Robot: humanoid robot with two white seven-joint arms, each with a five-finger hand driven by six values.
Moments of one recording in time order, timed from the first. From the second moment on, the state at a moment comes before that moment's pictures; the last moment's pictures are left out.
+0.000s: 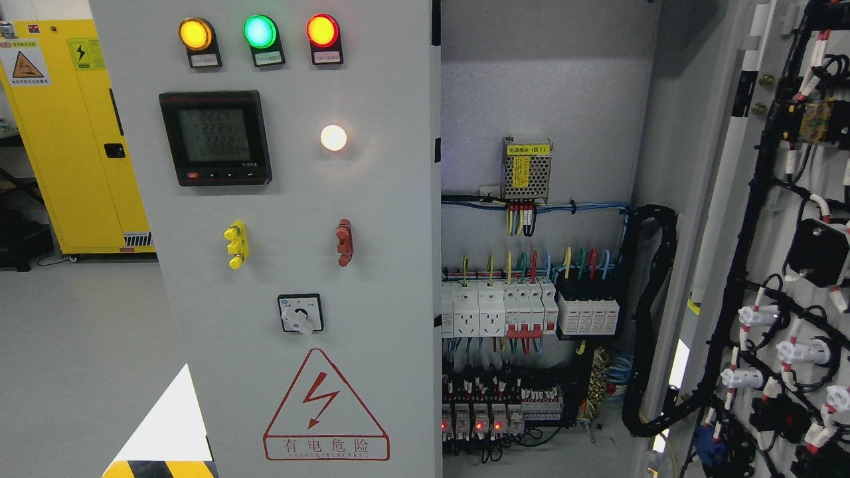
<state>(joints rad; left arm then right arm) 0.07 0.07 0.00 0.00 0.15 -0.17 -0.22 0.24 -0.15 0.49 -2.00 -0.18 -0.32 0.04</state>
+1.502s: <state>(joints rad) 0.05 0.06 0.00 0.00 0.14 -0.17 -0.20 -0.41 0.08 0.30 -1.73 -0.17 0.05 -0.08</state>
